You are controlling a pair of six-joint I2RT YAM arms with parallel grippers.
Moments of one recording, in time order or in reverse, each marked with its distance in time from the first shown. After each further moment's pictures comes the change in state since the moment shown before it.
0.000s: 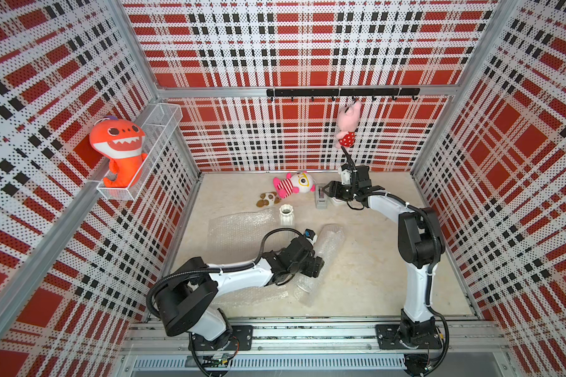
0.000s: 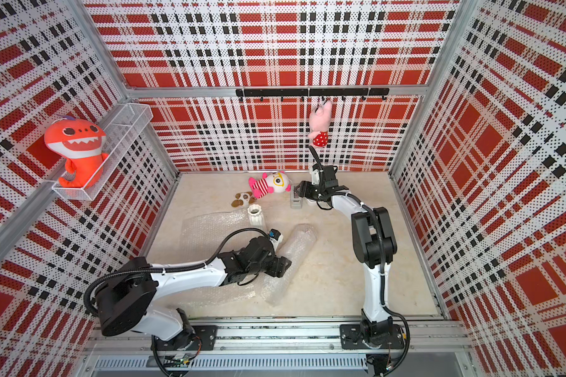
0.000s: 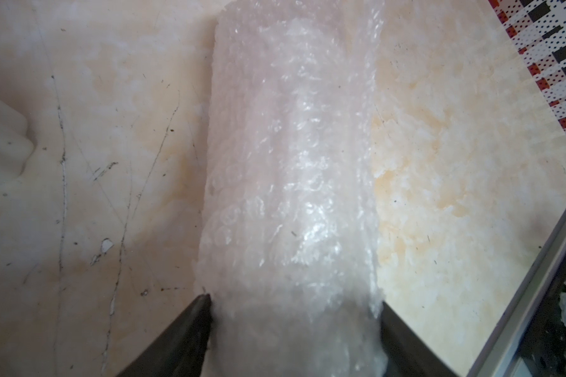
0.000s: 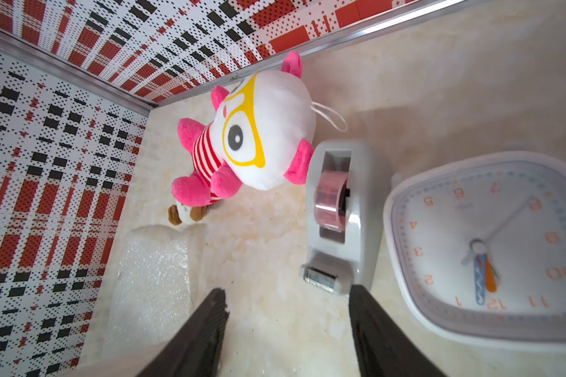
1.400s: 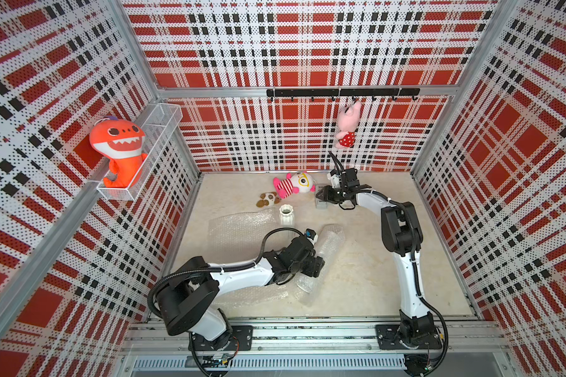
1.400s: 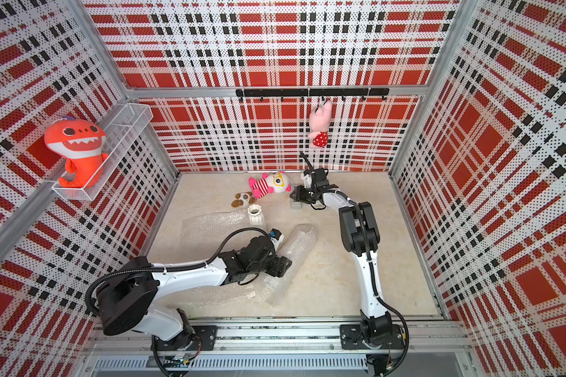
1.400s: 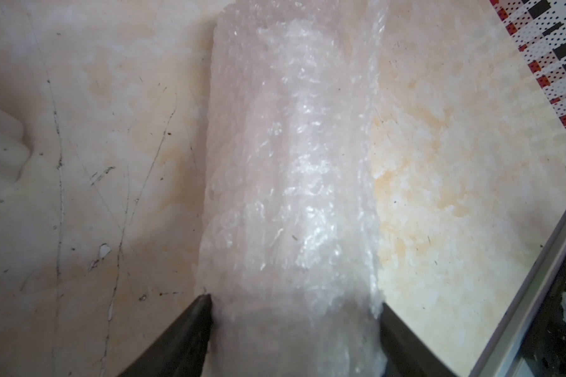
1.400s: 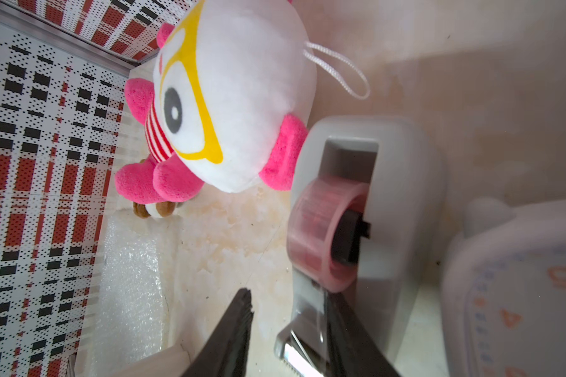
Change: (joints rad) left arm 0.007 0.009 0.007 0.001 -0.004 0.010; right arm 0.018 0.238 0.196 -0.068 -0.113 -0.021
